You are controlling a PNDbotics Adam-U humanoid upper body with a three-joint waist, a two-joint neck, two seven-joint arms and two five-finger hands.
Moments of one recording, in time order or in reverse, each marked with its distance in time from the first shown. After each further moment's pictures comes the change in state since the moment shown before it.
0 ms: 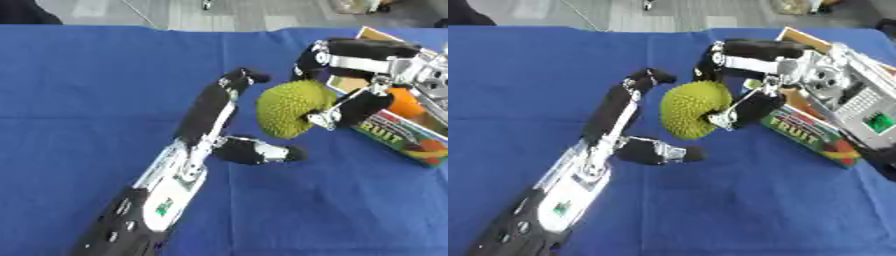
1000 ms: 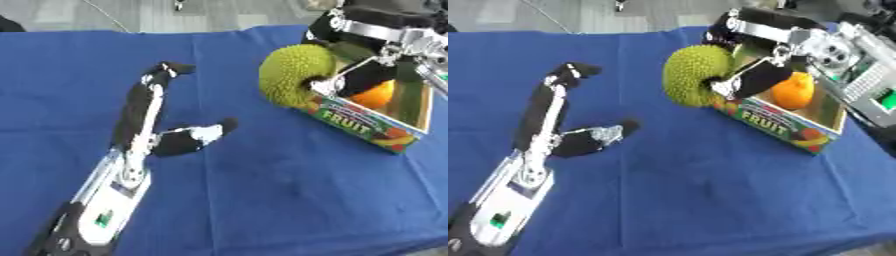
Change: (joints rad) left arm 0.067 0.181 0.041 -0.165 0.131 0.108 0.062; right arm 0.167 -0.134 -0.202 -0.001 -0.216 0.068 -0.201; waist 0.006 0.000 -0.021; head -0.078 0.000
